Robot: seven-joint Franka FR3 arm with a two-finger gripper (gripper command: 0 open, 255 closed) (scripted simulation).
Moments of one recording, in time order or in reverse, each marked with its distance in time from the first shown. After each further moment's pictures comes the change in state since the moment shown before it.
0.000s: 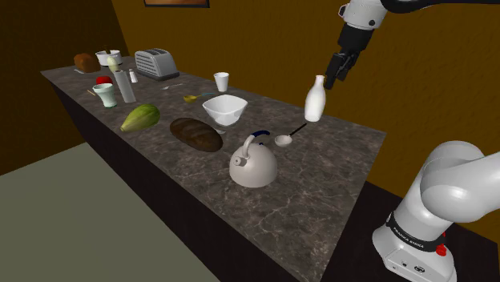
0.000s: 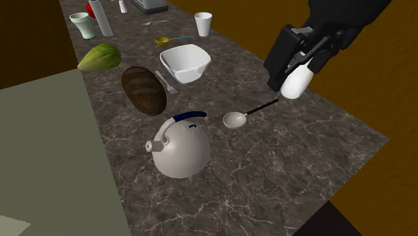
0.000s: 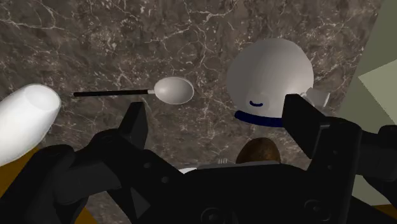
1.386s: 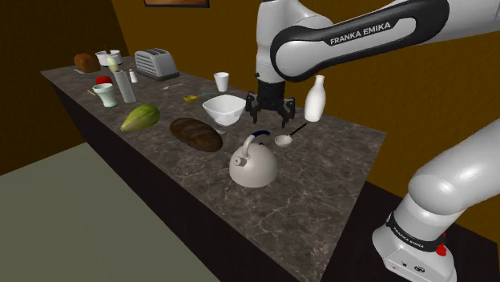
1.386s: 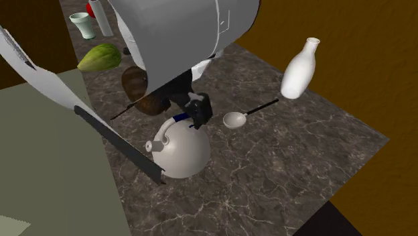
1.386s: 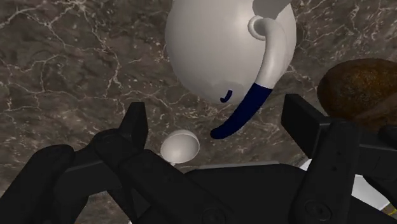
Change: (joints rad) arm -0.285 0.458 0.617 0.125 0.122 0.247 1.393
